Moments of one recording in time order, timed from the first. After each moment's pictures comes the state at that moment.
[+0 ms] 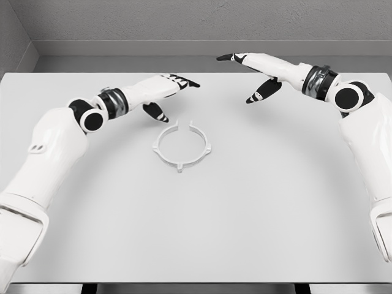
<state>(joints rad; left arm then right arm) -0.86 0.19 -0.54 -0.73 -0.72 -0.60 -0.30 -0.87 -0.28 0.35 -0.82 0.41 -0.61 0.61</state>
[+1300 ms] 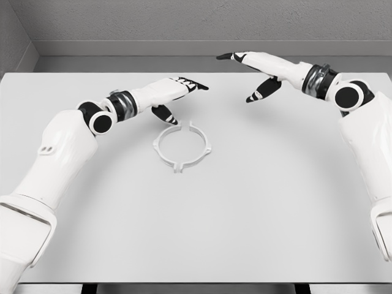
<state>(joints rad) -0.85 0.15 -0.54 -0.73 -0.72 -0.60 -0.30 -0.87 -0.28 0.35 -0.82 0.41 -0.61 0.61</state>
